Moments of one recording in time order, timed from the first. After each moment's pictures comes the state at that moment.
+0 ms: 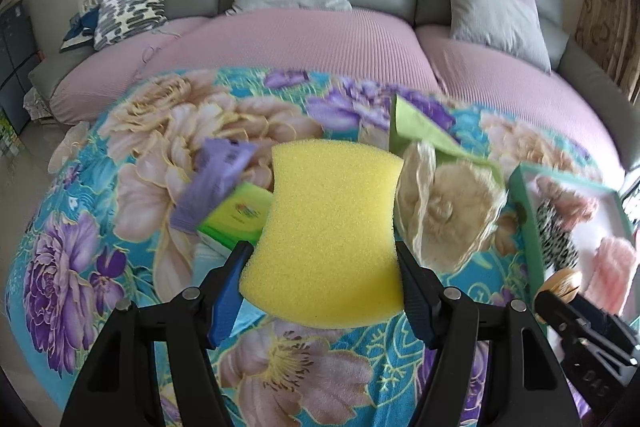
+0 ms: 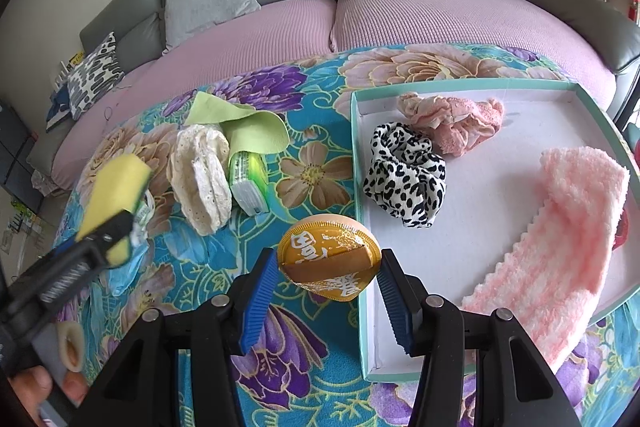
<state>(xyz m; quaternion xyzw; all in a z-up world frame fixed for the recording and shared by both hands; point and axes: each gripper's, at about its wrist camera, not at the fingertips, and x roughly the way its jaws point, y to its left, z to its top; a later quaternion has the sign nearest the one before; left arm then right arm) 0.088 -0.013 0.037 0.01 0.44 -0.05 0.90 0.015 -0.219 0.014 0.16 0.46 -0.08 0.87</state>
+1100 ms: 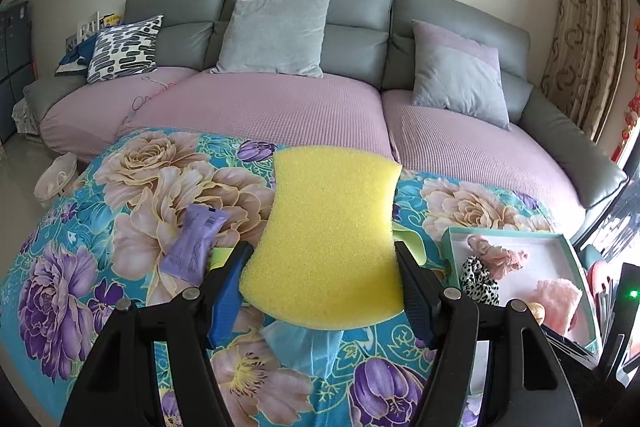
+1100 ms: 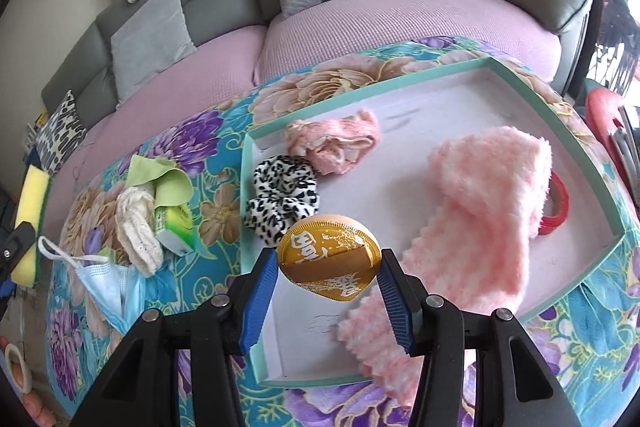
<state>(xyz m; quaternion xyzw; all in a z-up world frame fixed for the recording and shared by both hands) 0.059 -0.028 0.099 -0.03 0.35 -0.10 0.93 -0.016 -0.296 0.020 0.22 0.43 -0.16 0.86</state>
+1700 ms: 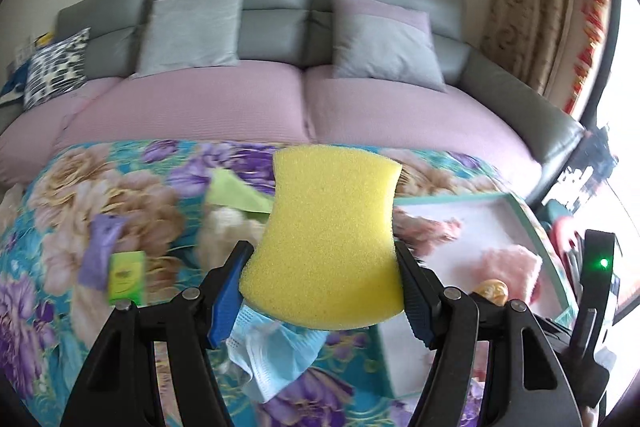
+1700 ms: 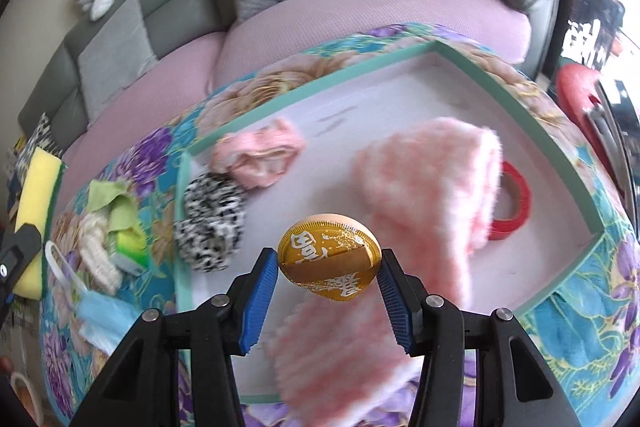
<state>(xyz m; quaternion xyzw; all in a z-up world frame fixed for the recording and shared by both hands) 0.050 -0.125 0.085 0.02 0.37 -0.22 0.90 -0.029 -0.344 0.004 0.25 0.44 -0.21 0.84</state>
